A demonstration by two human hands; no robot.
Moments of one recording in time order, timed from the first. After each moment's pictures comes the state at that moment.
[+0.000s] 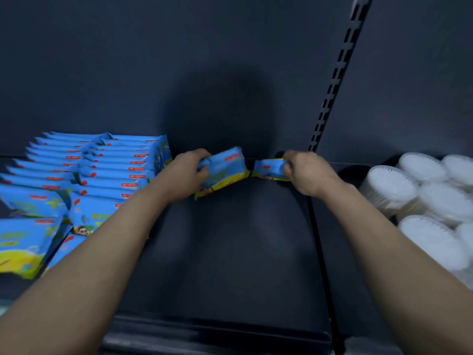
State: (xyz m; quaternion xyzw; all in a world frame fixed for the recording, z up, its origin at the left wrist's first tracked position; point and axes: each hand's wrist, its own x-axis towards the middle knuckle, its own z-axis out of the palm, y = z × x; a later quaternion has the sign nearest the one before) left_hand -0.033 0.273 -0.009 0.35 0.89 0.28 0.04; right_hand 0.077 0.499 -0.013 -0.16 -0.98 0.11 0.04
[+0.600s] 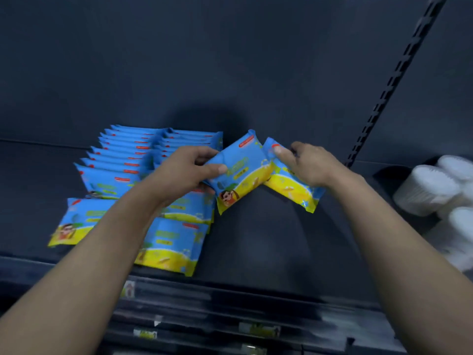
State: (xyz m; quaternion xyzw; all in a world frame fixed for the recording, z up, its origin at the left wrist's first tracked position) left_hand -0.022 0.147 0.022 0.27 0.76 0.55 0.22; right_hand 0.054 0.380 0.020 -0.19 -0.97 0.17 0.03
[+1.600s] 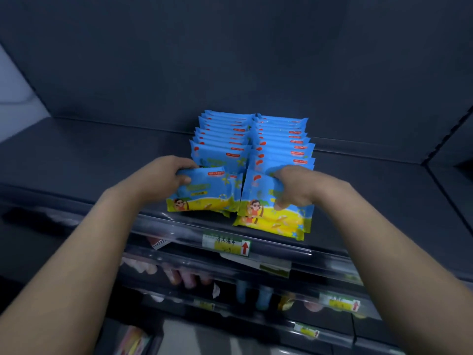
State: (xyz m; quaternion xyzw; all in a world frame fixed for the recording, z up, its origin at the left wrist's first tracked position) left_hand -0.074 -0.086 0.006 0.27 0.93 0.22 0.11; right_hand 0.030 0.155 0.016 -0.08 -0.97 0.09 -0.19
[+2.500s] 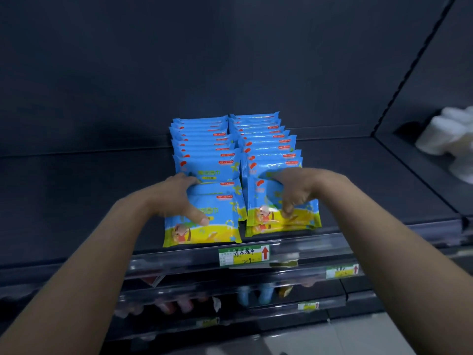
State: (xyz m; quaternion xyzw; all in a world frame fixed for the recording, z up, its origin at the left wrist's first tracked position) left_hand -0.134 -0.074 -0.017 0.39 0.86 0.14 0.29; right_hand 0.021 0.129 0.013 -0.21 -0.94 0.13 -0.25
